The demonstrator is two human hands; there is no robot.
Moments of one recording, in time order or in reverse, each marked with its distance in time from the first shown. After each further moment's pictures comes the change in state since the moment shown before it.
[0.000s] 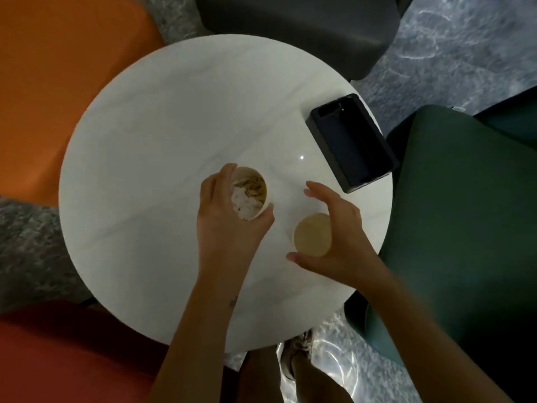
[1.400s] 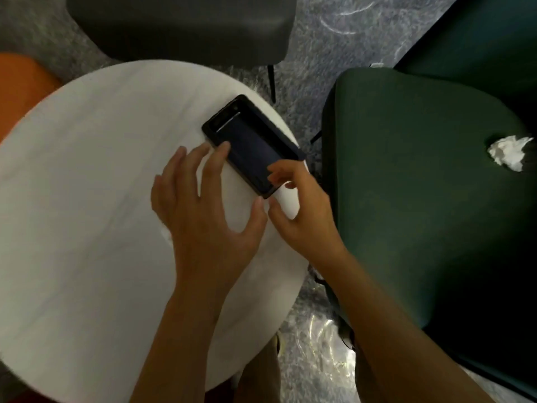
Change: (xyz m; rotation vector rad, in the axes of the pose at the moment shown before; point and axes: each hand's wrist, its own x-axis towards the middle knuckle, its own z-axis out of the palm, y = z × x) left_hand 0.006 0.094 0.065 0.255 -0.065 0.499; right_hand 0.007 0.051 -0.049 0.272 0.507 0.043
